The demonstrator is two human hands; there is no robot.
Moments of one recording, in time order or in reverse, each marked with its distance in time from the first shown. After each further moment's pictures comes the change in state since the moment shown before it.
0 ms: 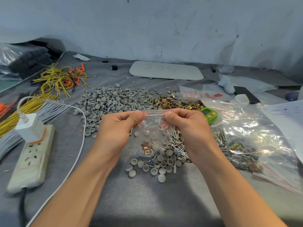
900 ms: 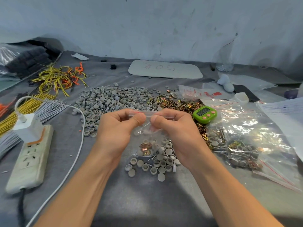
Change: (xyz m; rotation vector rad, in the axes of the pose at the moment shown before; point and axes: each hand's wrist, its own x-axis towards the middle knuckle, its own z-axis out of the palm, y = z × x) left_hand -0.003 -0.001 0.002 -0.024 -0.002 0.063; right_hand -0.004 0.007 0.013 0.055 -0.179 -0.009
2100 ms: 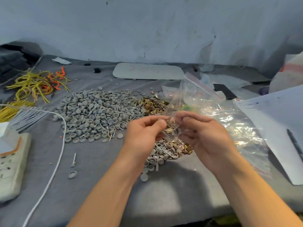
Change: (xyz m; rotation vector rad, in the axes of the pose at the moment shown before) left_hand -0.018 -0.011 0.067 -0.072 -0.166 -0.245; right_hand -0.027 -0.011 -0.066 0.233 0.249 0.164
